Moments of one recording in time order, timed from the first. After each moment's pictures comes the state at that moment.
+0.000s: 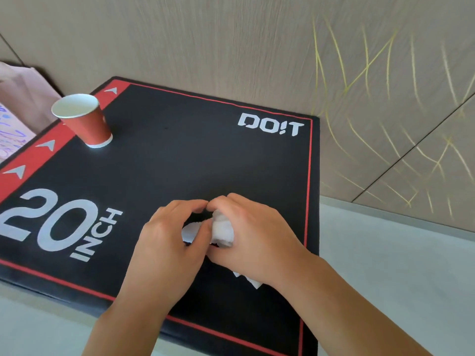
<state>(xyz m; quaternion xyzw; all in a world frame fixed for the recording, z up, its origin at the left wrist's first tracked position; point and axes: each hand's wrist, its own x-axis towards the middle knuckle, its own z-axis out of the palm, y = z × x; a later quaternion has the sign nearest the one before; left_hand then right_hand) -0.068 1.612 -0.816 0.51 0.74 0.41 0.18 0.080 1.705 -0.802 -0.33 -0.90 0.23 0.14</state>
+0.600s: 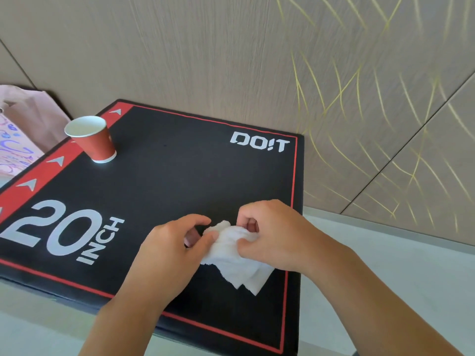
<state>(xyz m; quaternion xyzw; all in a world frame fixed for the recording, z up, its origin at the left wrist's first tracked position) -0.065 1.612 -0.804 0.51 0.76 0.33 0.23 0.125 1.718 -0.754 -0.40 -0.87 0.29 0.02</state>
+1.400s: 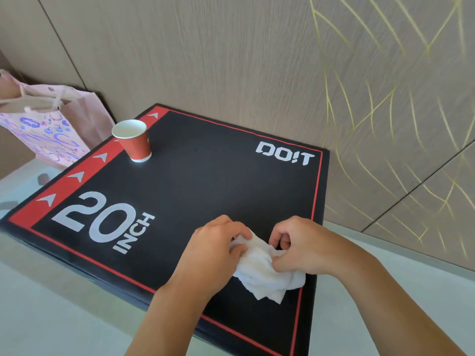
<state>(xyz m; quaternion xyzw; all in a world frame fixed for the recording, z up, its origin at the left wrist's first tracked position) -0.045 1.628 -0.807 0.57 0.75 0.27 0.22 0.135 1.743 -0.761 -0.44 -0.82 0.35 -0.11</state>
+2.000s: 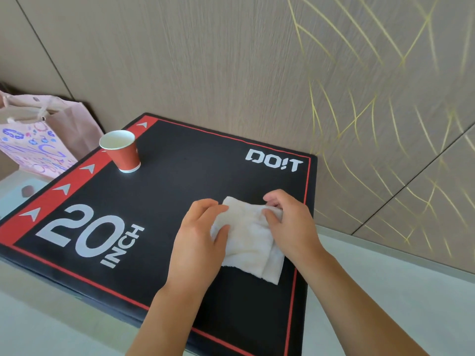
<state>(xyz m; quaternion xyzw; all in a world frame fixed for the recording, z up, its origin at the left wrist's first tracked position) -0.052 1.646 -0.821 0.52 0.75 0.41 0.10 0.116 1.769 -0.805 -0.48 -0.79 0.27 0.25</state>
